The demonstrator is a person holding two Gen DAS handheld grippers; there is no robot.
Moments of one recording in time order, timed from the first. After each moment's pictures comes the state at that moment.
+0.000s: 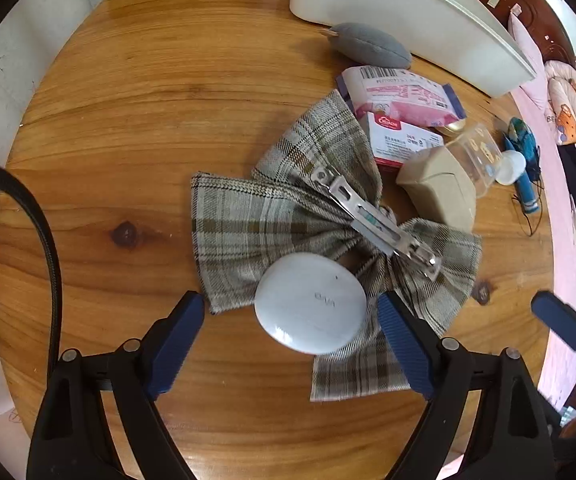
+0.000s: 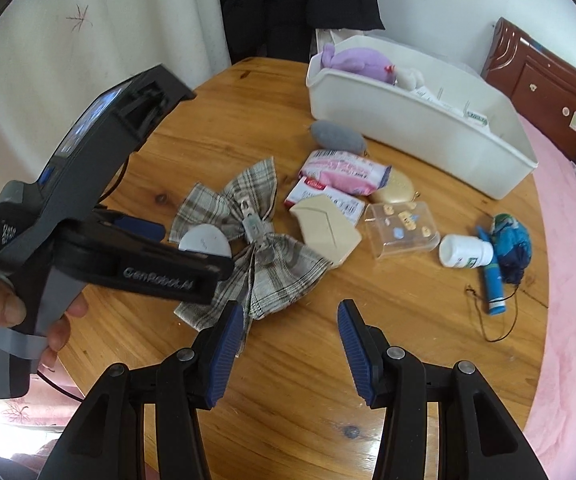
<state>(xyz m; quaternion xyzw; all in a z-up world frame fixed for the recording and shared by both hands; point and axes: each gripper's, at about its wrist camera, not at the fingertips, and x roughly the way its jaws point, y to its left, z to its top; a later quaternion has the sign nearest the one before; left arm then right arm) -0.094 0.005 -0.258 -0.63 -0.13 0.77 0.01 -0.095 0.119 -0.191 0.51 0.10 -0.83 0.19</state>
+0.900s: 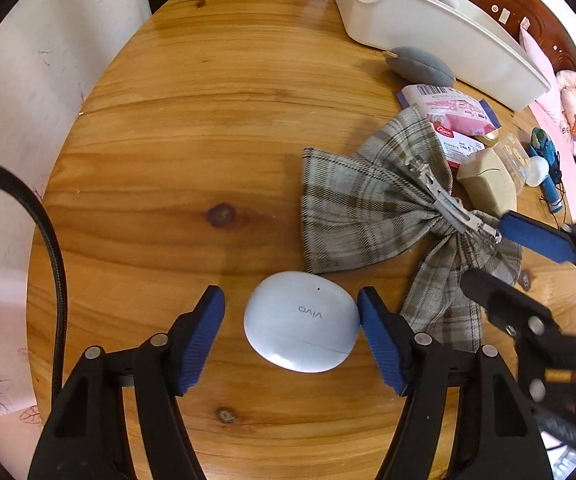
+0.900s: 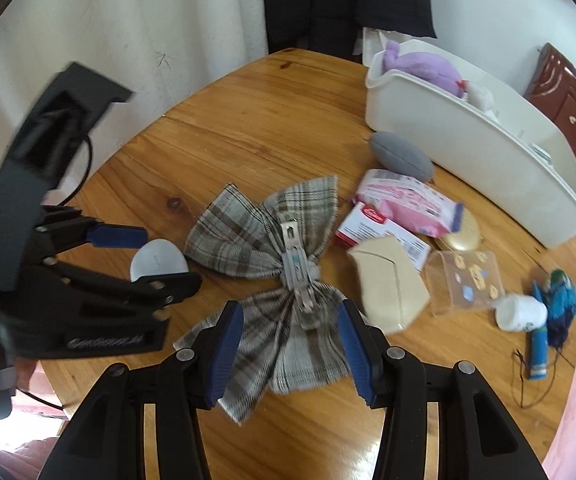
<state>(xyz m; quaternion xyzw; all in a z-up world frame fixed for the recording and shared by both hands) -0.040 -0.030 -0.254 -0.59 -0.11 0.80 -0.03 -0.131 0.066 -0.223 0.50 0.14 -0.82 0.24</state>
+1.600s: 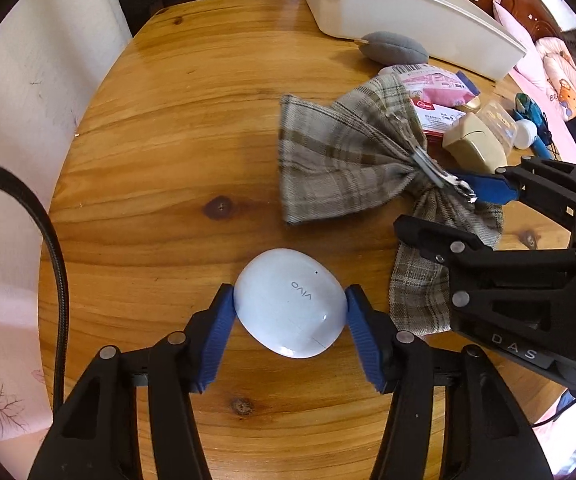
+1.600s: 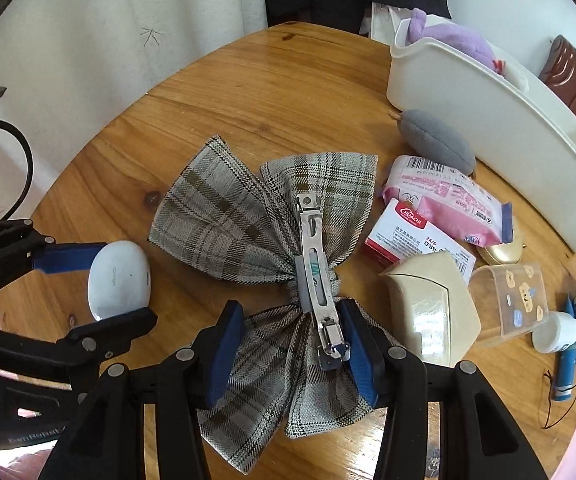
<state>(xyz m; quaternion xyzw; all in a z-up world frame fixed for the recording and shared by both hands) -0.028 -0.024 -0.240 -0.58 -0.05 0.81 -0.01 -0.158 0.039 -0.259 0.53 0.15 -0.81 0.23</state>
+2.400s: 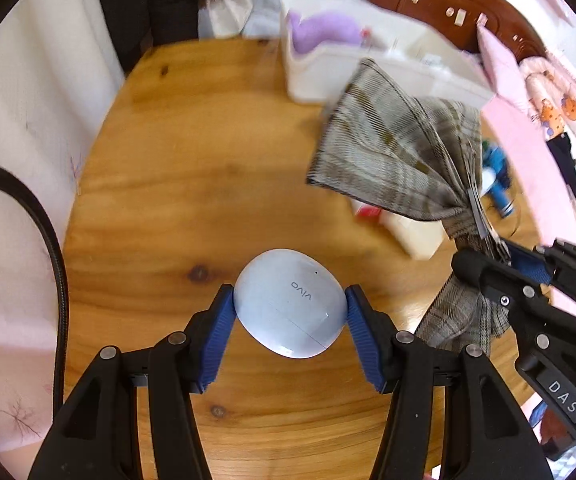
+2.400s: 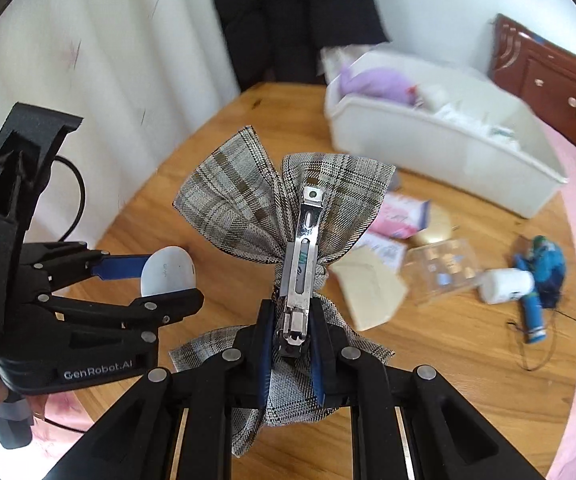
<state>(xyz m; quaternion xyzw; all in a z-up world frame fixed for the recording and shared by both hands) -0.047 -0.005 -0.158 -0.54 -0.08 0.84 0.01 -0.127 0.085 -0.185 0.48 0.03 -0.85 0.21</state>
